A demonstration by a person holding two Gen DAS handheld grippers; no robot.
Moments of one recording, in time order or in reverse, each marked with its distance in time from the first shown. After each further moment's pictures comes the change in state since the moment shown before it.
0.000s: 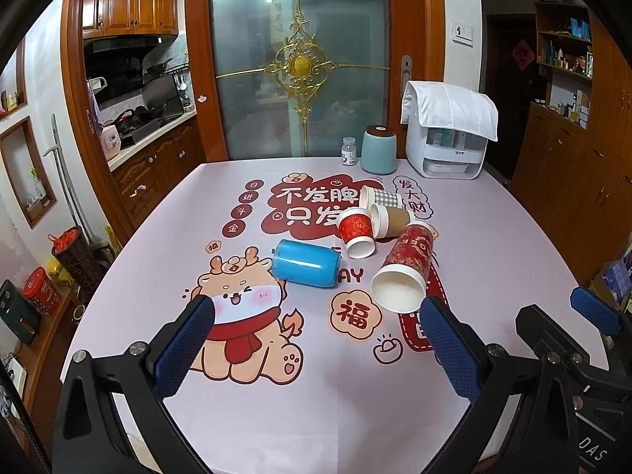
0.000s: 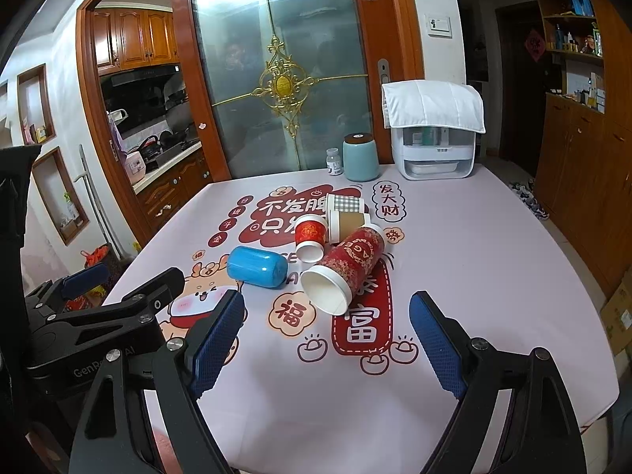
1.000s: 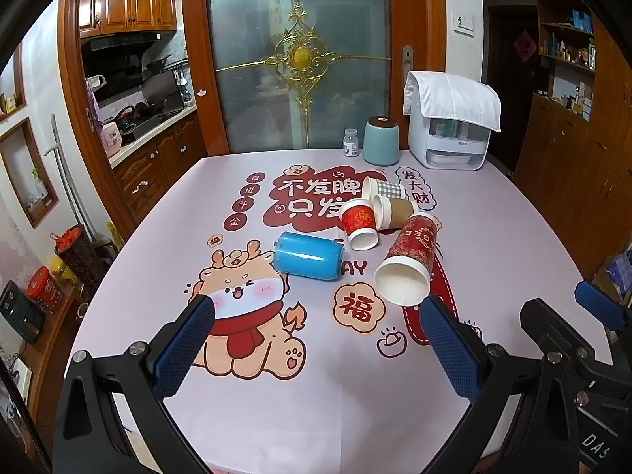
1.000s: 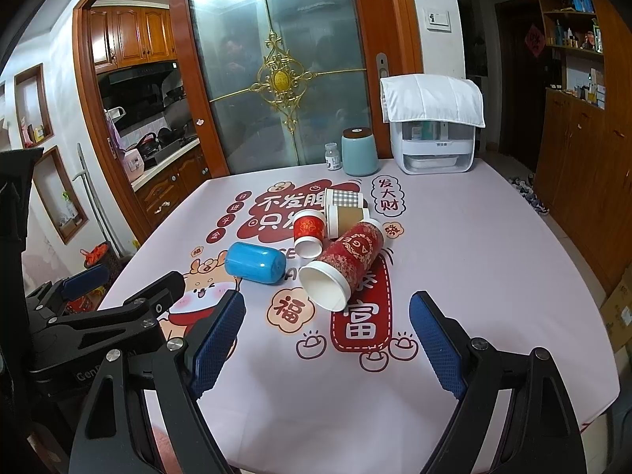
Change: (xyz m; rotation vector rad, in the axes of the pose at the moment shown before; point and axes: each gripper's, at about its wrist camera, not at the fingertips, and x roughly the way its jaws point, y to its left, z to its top) left arm 0.005 0.001 -0.005 0.011 0.032 0.021; right arm 0.008 0.000 -0.006 0.002 0.008 0.001
